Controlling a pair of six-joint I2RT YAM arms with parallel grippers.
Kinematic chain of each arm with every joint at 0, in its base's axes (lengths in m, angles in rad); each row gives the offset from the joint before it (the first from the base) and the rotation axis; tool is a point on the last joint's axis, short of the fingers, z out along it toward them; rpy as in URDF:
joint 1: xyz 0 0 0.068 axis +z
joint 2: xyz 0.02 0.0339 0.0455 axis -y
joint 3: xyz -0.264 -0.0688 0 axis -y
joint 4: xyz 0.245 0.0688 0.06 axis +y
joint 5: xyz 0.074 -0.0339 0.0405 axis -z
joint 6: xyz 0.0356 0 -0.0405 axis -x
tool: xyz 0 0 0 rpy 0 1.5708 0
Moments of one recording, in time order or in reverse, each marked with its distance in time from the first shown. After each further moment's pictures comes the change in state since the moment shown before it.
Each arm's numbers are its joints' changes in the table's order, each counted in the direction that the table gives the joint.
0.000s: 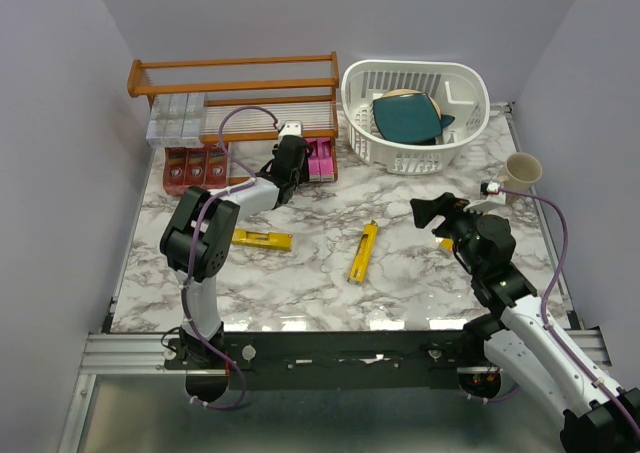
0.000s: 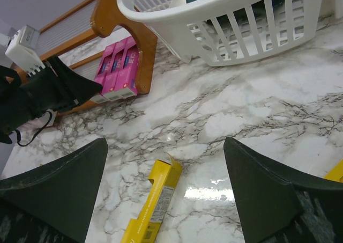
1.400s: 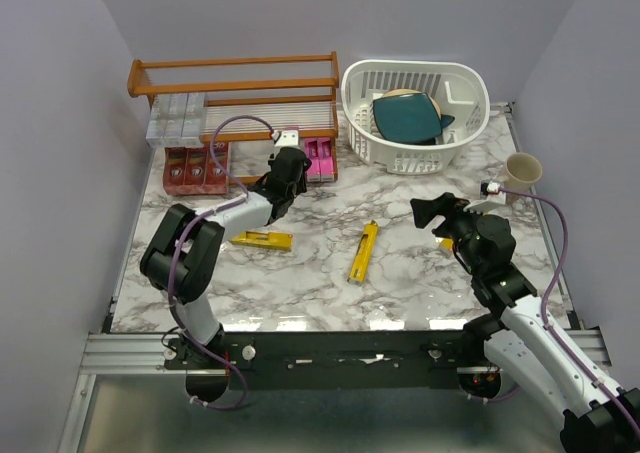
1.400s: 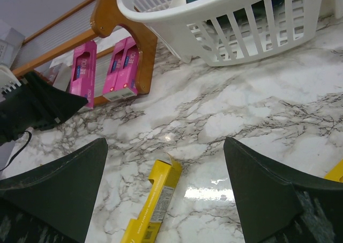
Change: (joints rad) left arm -0.063 0.193 -0.179 0.005 -0.068 0.013; right arm 0.000 0.001 0.000 0.000 0.000 0.000
